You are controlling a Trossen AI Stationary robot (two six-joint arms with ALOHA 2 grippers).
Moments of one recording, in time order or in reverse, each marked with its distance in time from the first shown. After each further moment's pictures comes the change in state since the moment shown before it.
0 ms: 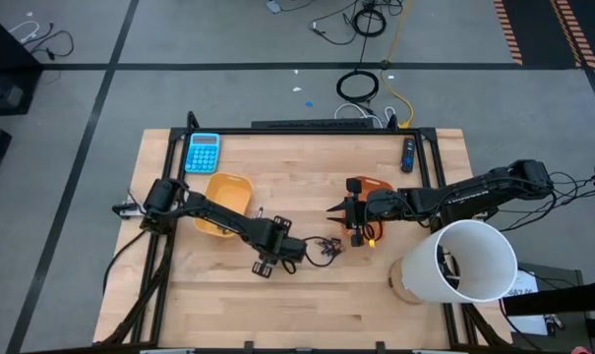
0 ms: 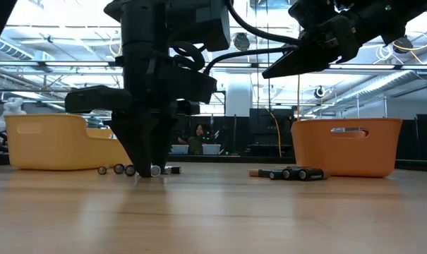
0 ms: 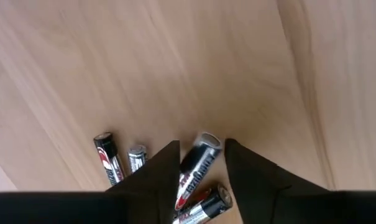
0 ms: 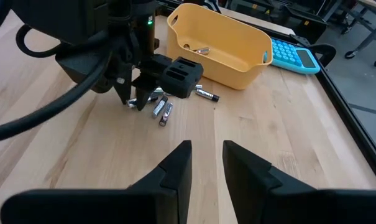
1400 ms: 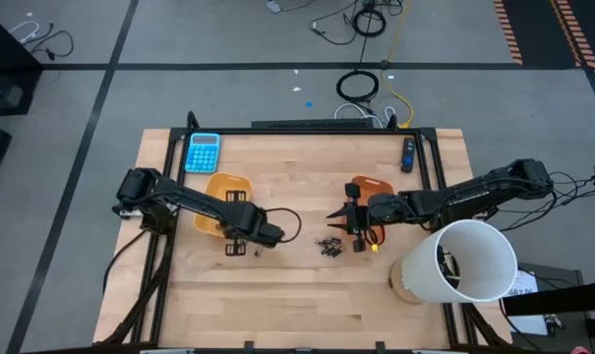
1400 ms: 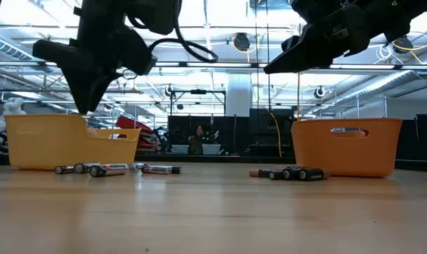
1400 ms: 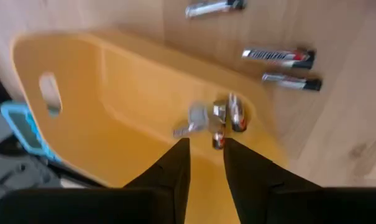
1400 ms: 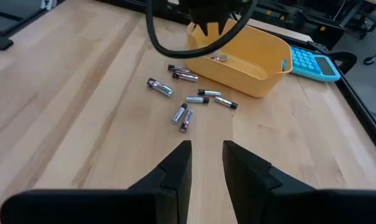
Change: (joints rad) left arm 0.024 -0.228 -0.028 -0.607 -0.142 -0.501; right arm 0.034 0.000 0.000 0.009 -0.027 0.022
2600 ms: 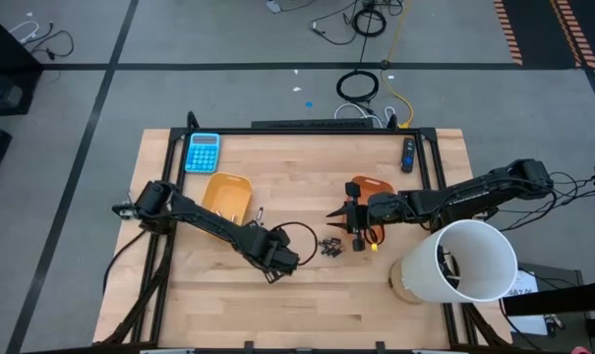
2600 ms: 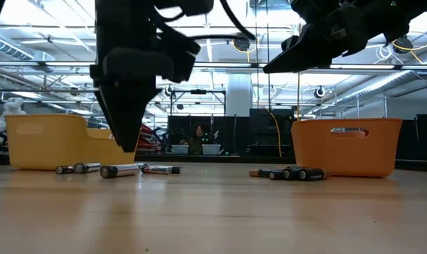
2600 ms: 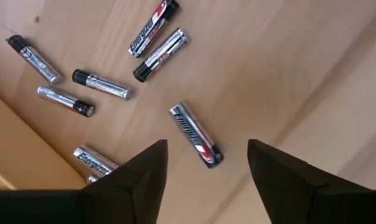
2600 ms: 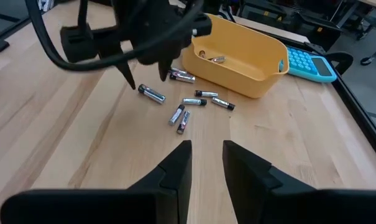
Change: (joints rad) left arm -0.120 0.177 0.084 0.412 0.079 -0.557; right arm -0.001 0.000 0.000 0.006 0.004 -0.004
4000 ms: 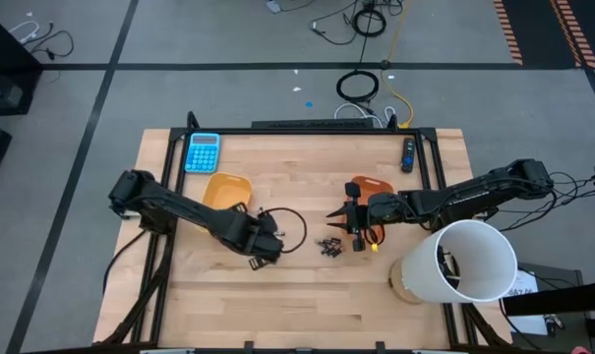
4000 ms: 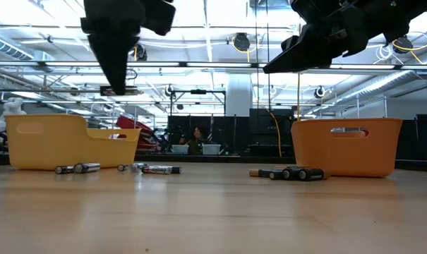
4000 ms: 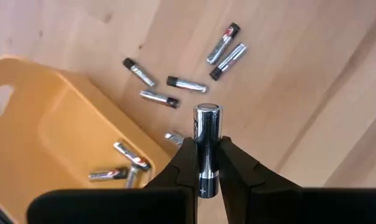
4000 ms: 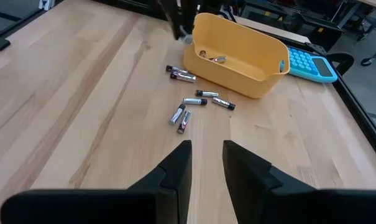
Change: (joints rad) left arm 0.004 -0.219 0.000 -0.209 -0.115 0.093; right arm 0.000 0.000 0.000 -0.001 -0.003 -0.002
